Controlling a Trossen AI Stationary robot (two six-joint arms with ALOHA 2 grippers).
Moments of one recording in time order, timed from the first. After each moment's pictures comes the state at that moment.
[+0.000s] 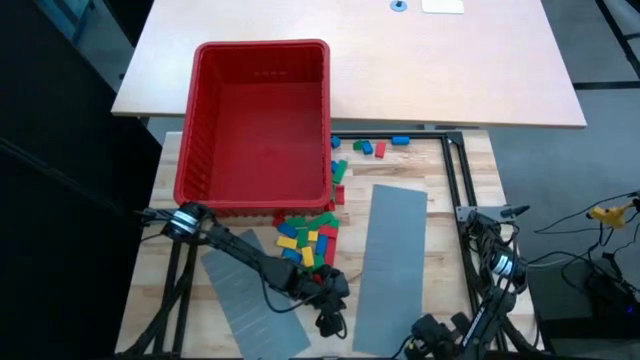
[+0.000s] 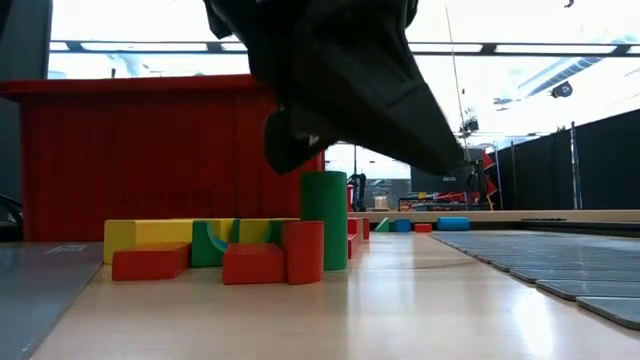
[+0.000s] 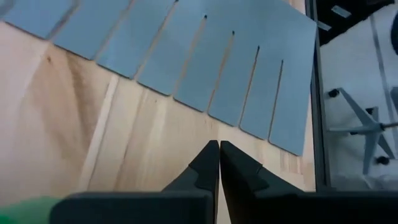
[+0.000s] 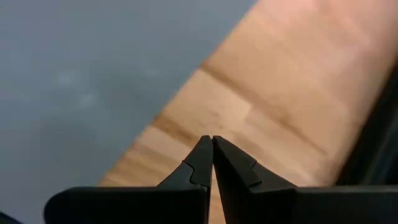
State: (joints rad) left arm -0.45 2.09 1.44 -0.16 -0.09 -0.70; right arm 1.09 2.20 1.70 -1.38 0.03 2.07
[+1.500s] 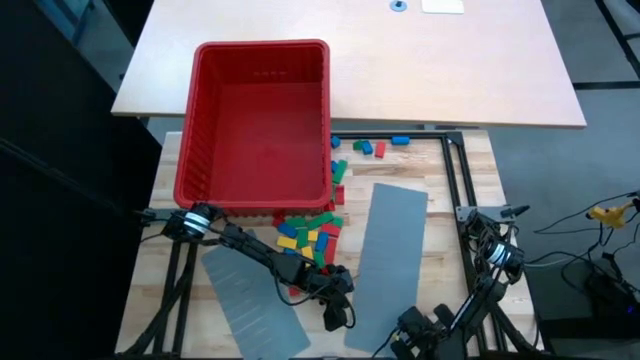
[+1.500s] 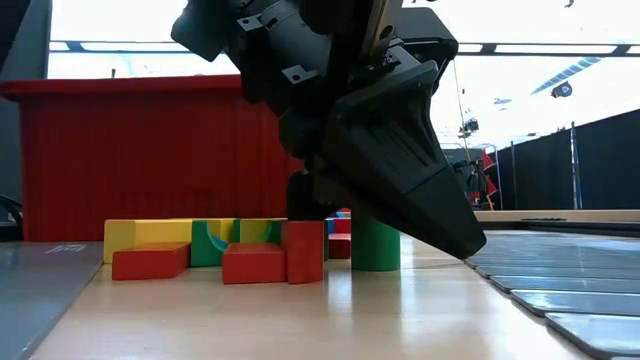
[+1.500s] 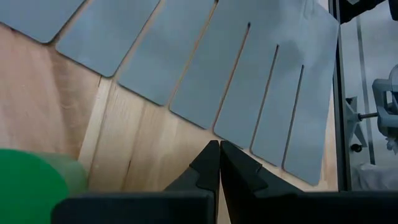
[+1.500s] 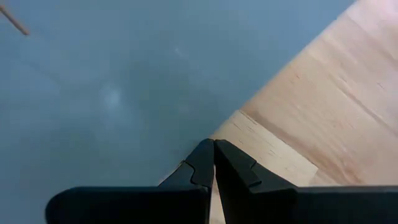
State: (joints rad) left arm -0.39 2.18 1.44 -0.08 0.05 -0.71; right arm 0.99 2.15 1.56 -1.19 0.17 1.96
